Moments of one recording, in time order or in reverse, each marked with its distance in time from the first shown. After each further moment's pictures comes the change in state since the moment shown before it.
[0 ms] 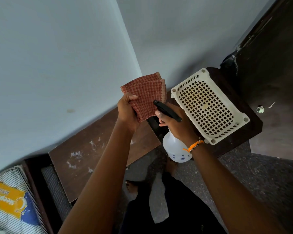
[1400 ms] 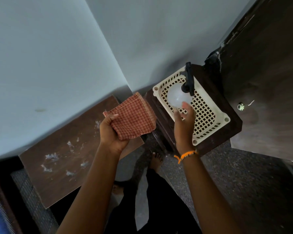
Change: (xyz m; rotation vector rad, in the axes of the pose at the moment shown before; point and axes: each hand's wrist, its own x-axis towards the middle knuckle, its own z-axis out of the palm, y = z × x) left_hand -0.003 -0.052 -0.016 -0.291 0.164 -0.196; right_hand 0.002 0.048 -0.046 -0.017 0.598 0.231
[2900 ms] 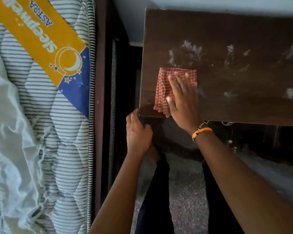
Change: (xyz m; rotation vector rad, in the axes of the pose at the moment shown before) left_hand -0.091 0.001 -0.621 0.853 0.776 0.168; right_hand -0.346 0.289 0.436 -1.035 -0.848 -0.992
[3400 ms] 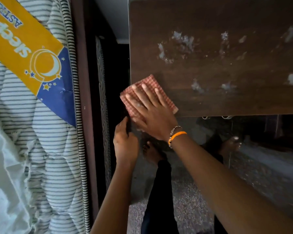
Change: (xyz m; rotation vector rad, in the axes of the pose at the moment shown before) left_hand 0.006 -0.028 0.000 -0.092 0.086 -0.012; right_hand -0.006 -0.027 0.059 -0.276 -0.137 -0.307
